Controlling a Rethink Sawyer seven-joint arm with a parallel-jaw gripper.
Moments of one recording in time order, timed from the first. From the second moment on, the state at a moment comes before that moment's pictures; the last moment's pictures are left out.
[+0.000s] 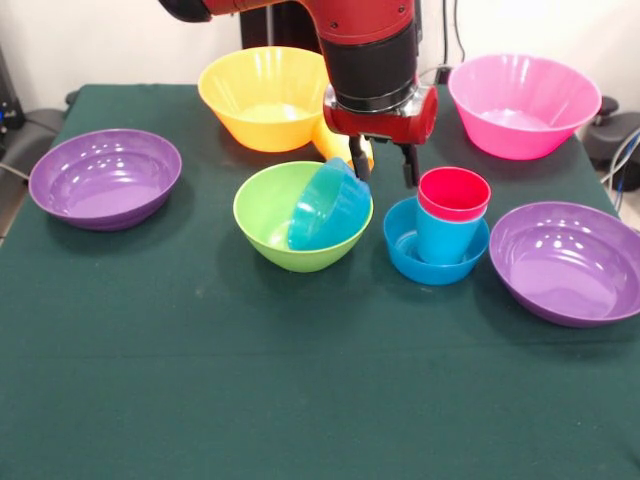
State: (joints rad) arm -0.60 -0.55 0.56 1.62 -0.42 0.75 2.29
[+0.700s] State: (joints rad) arm -0.62 -0.55 0.57 1.64 -0.43 0.75 2.29
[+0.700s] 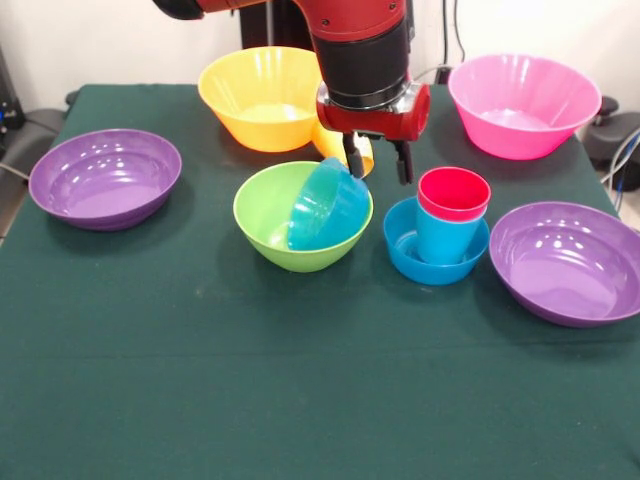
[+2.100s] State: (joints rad) arm -0.62 -0.46 0.57 1.64 -0.52 0.67 2.29
